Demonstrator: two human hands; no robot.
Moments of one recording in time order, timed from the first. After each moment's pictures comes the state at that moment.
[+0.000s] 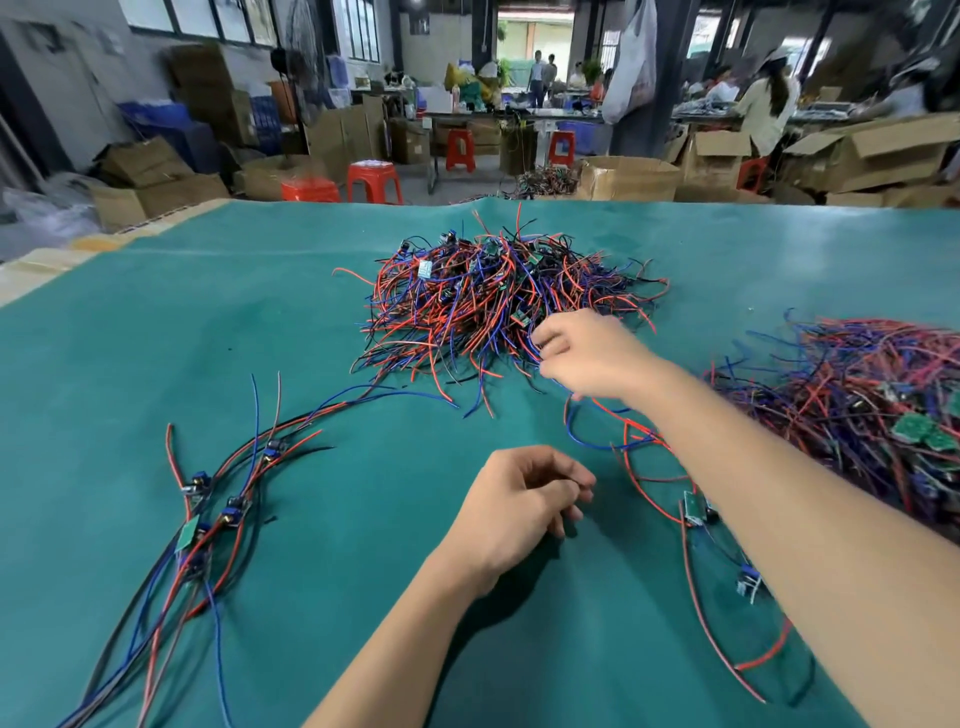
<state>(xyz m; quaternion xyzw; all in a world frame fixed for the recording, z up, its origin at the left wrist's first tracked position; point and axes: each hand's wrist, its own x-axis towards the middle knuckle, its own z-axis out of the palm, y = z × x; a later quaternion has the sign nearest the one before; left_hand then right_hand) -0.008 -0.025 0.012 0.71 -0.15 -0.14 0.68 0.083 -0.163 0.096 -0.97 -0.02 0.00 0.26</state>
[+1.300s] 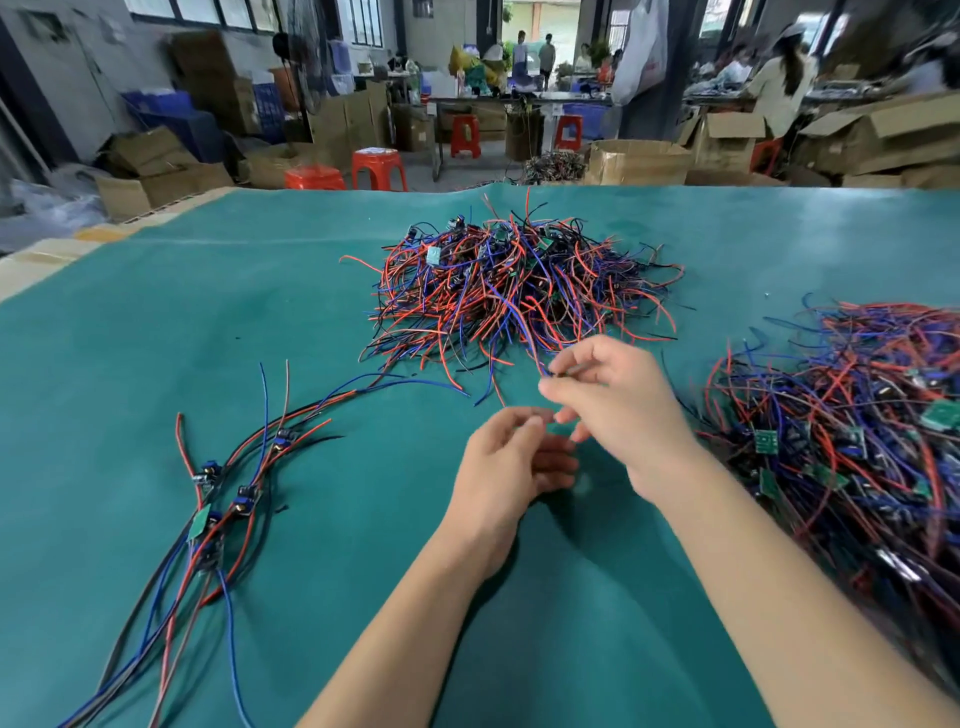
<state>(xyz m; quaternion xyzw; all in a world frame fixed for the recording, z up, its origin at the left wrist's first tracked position) 0.001 -0.022 0.018 0.57 -0.02 -0.12 0.81 0.020 -0.143 0.053 -0.79 0.05 -0.12 0.60</state>
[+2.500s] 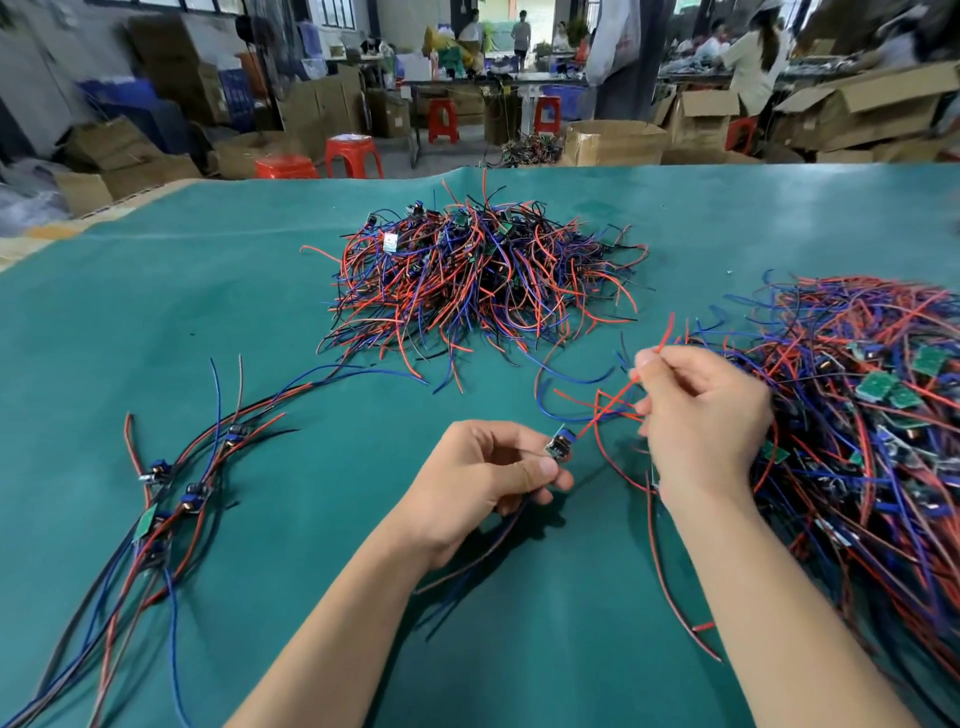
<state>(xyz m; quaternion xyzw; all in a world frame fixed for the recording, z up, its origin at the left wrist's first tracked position) -0.009 -0.015 0.016 0.65 -0.18 -0.20 0.71 -0.005 -0.213 0.020 -0.70 0.16 -0.38 0.58</state>
